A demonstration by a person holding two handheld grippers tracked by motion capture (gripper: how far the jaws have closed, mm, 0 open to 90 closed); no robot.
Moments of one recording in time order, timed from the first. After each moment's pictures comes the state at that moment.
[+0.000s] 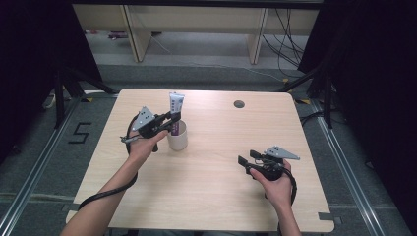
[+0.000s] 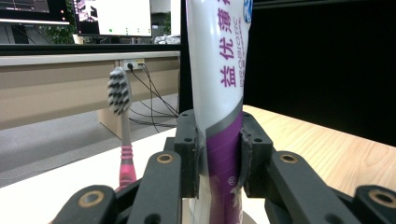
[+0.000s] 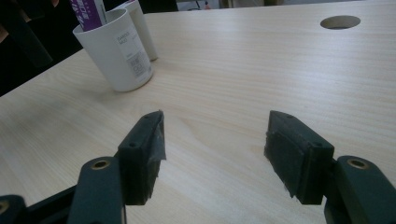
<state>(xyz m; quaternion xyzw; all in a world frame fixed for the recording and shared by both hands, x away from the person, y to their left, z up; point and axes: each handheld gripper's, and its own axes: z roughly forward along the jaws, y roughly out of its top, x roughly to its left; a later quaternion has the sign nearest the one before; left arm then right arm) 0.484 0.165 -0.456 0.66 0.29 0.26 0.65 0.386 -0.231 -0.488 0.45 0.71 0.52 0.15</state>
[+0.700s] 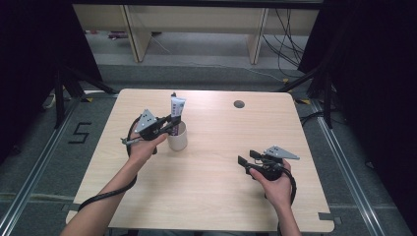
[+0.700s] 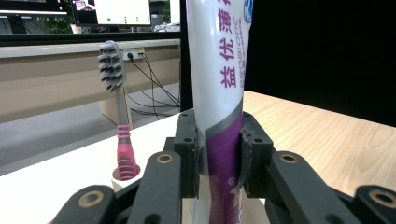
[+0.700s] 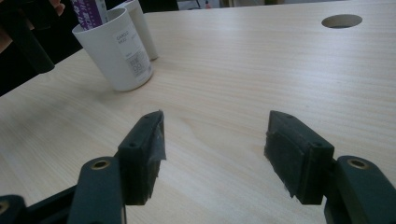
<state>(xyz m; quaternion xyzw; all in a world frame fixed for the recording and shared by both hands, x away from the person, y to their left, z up) 0.483 0.164 -0.465 0.67 0.29 0.26 0.63 0.385 -0.230 -0.488 0.46 0.71 0.52 0.14</state>
